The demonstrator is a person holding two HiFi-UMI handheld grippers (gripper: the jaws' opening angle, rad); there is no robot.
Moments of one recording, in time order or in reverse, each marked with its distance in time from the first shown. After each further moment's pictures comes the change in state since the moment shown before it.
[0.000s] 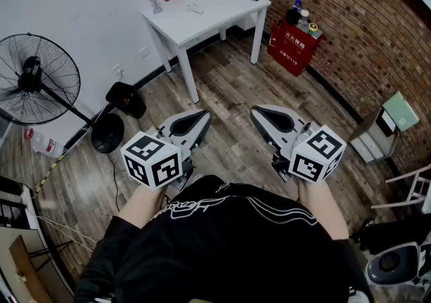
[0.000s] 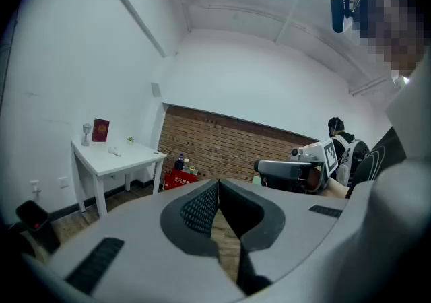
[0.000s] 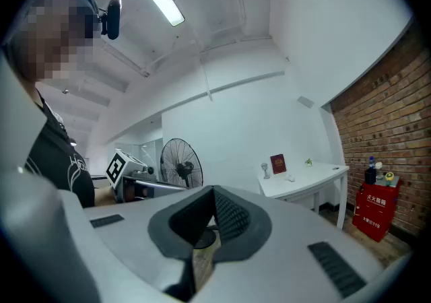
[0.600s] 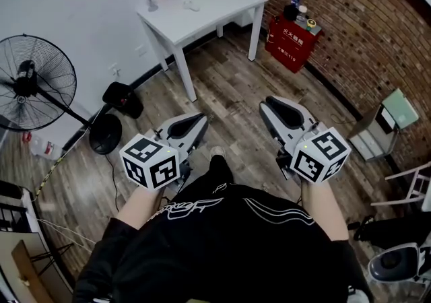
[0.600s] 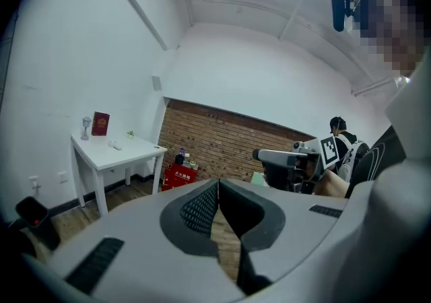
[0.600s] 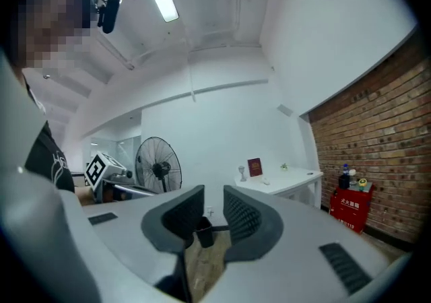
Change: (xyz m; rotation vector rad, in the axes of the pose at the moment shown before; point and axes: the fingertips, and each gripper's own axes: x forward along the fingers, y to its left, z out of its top) left arm 0.014 0.015 -0.012 -0.017 0.039 -0.004; right arm -0.009 -0.046 0.005 -0.016 -0.019 -0.186
